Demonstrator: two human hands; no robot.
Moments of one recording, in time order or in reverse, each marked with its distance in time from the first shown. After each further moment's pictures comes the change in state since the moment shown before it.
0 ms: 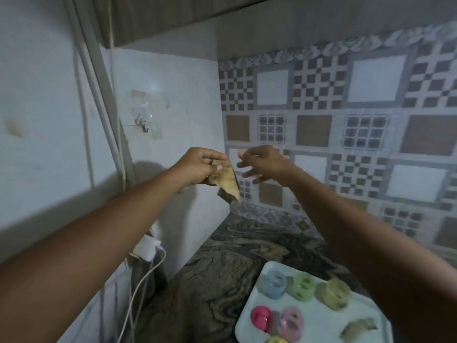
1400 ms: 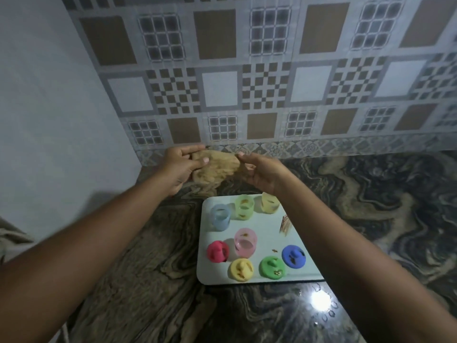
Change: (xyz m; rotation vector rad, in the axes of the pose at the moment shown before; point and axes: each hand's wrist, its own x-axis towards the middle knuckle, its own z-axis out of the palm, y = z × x) left_hand 0.041 -0.139 0.174 -0.423 -0.383 -0.188; right_hand -0.128 0.181 0.028 1.004 0.501 0.566
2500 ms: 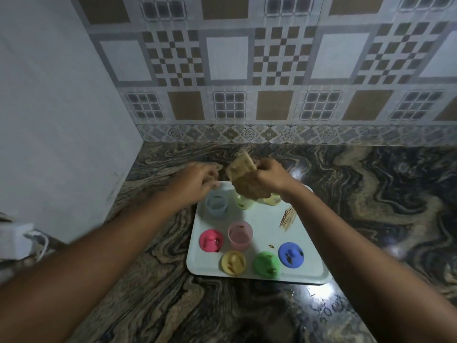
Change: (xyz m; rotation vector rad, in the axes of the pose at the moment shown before) left_hand 0.020 -0.092 0.018 1.074 -0.173 0.279; right_hand 0.023 0.021 -0.058 -0.895 0.036 -0.149
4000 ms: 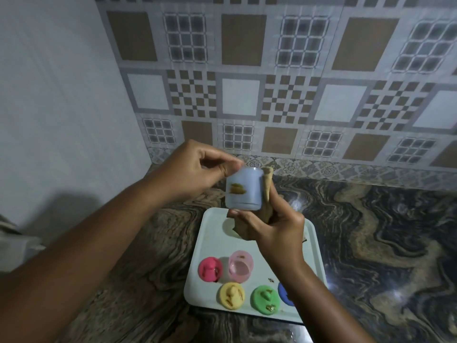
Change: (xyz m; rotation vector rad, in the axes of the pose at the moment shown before) left_hand -0.050 0.107 -0.145 -0.465 0.111 0.142; right_hand -0.093 -0.030 0.048 0.350 0.428 -0.595
